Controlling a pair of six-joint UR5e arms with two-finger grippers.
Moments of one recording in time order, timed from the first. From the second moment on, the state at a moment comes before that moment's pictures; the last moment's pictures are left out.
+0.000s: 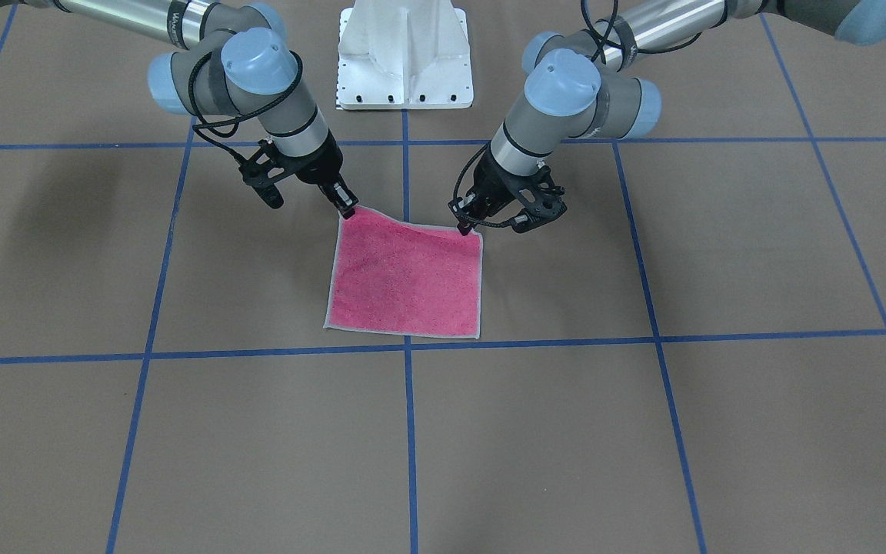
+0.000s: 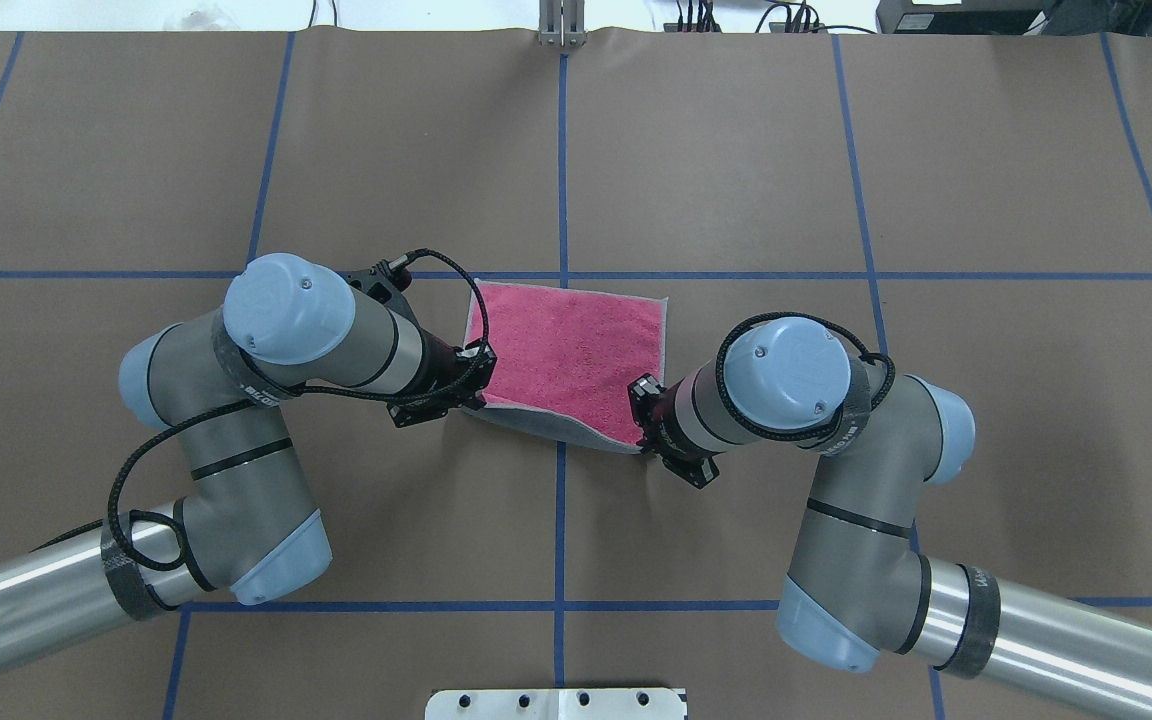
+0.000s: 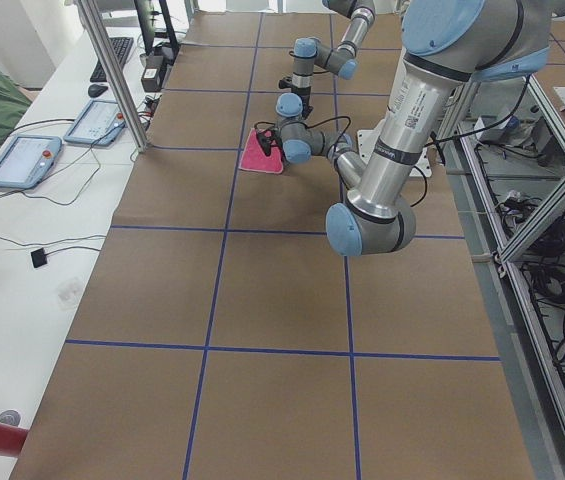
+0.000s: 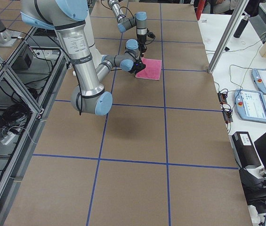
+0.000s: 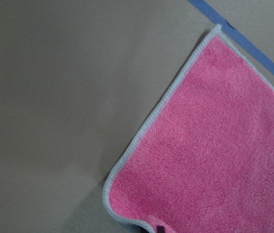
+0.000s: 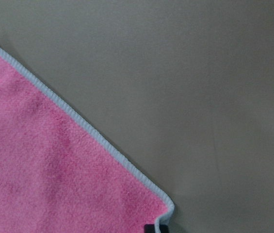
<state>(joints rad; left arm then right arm) -0.52 -2.11 -1.63 -2.06 -1.94 -1.83 0.43 -1.10 1.73 -1.22 1.85 2.27</state>
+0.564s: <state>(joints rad) -0.54 -2.12 -1.63 -2.06 -1.94 -1.83 0.47 -1.10 1.74 -1.22 1.83 2.26</state>
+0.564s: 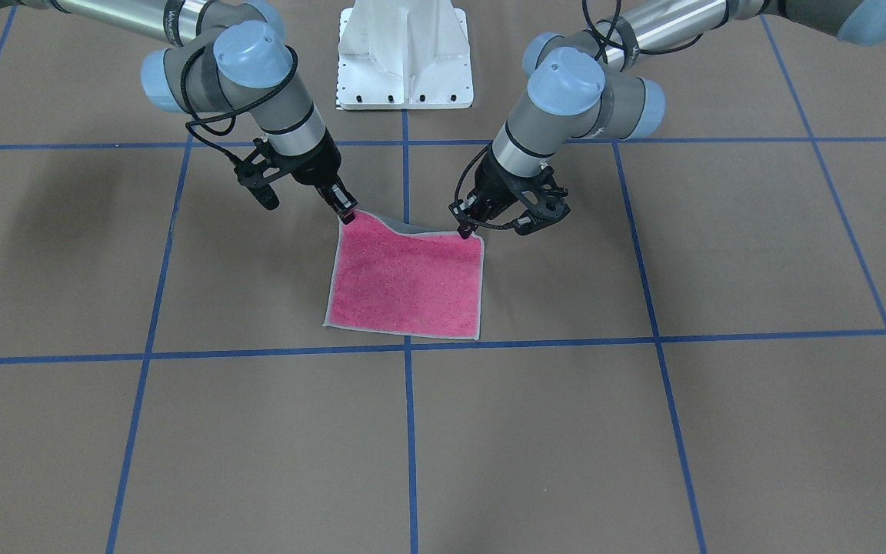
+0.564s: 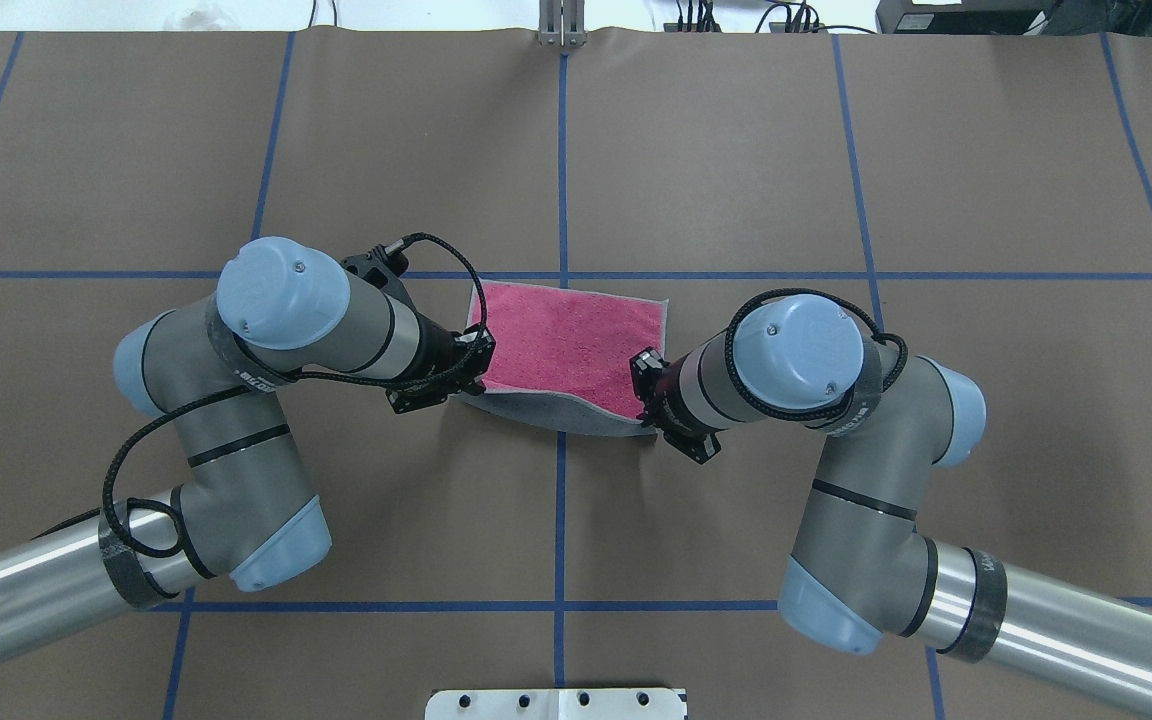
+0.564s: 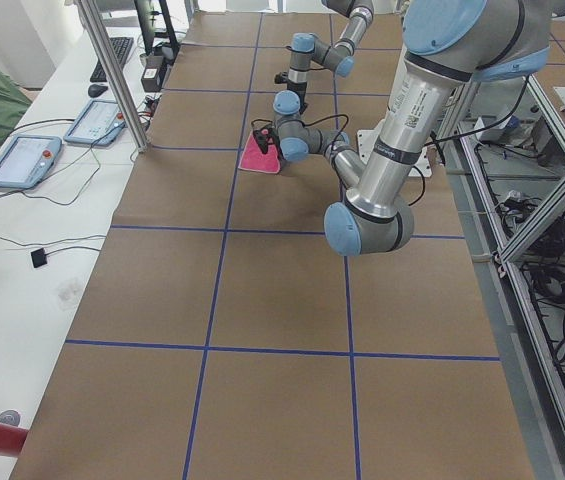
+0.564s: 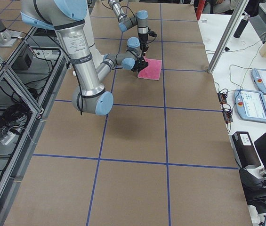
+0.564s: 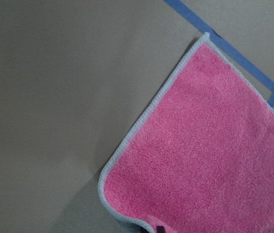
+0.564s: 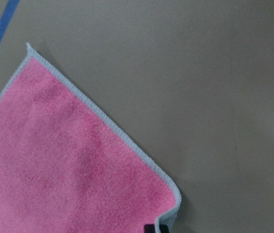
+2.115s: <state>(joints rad) -0.61 -2.22 -1.50 -2.08 -1.93 -1.85 0.57 -1.04 1.57 -1.04 1.74 2.26</state>
